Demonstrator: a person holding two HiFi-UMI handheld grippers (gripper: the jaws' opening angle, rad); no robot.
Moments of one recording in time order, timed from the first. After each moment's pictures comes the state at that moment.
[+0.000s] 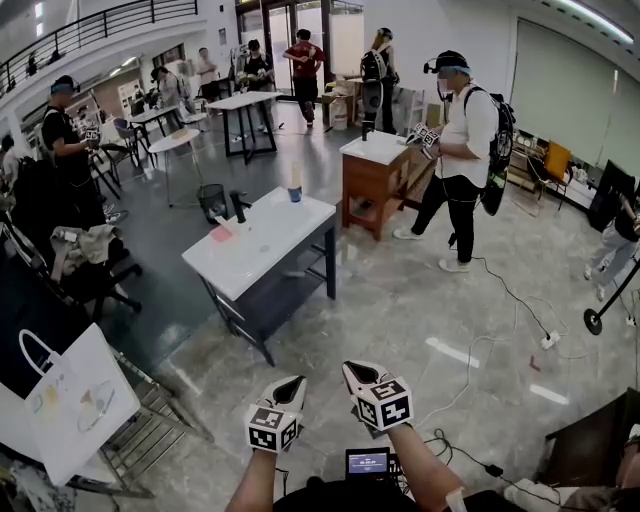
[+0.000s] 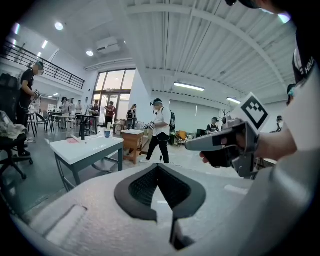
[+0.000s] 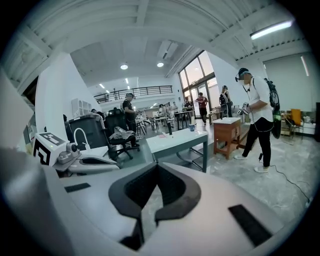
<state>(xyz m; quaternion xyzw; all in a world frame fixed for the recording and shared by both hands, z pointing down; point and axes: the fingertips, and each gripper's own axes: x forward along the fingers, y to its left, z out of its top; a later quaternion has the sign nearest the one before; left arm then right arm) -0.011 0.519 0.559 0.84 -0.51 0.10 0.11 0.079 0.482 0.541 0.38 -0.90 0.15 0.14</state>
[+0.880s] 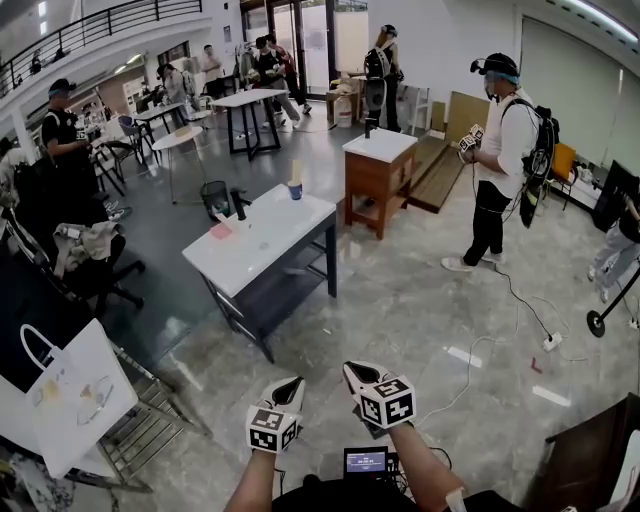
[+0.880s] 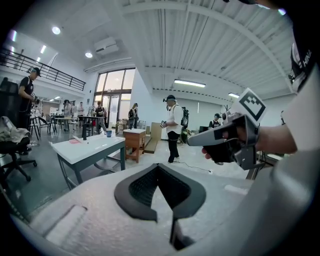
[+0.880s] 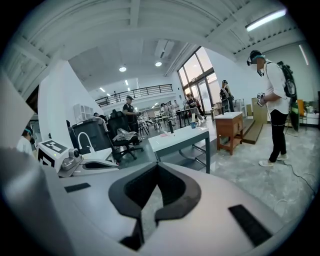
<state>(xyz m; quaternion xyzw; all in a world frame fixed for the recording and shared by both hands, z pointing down) 0.008 0.519 0.568 0.84 -0.53 0.11 0.11 0.103 0.481 0.546 0.36 -0.91 0.18 0.13</state>
